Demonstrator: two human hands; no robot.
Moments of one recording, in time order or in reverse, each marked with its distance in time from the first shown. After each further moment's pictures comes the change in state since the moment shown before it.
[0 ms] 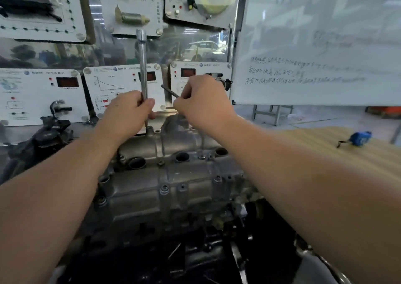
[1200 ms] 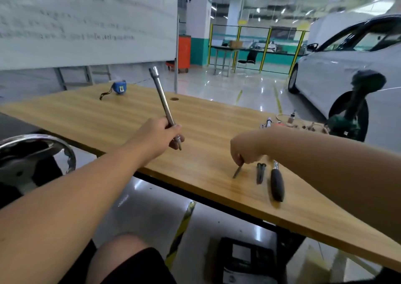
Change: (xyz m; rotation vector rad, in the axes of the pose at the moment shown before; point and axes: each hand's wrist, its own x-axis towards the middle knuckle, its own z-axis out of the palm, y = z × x) left_hand -0.312 0.430 0.328 -0.686 -1.040 0.347; right_hand -0.448 0.268 -0.428 -1.034 -1.061 0.910
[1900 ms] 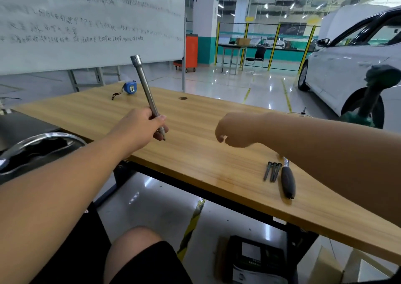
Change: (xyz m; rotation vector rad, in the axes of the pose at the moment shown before) left_hand -0.010 -0.007 -0.055 0.176 0.102 0.007; right_hand -0.010 -0.023 -0.042 0.078 0.324 -0.046
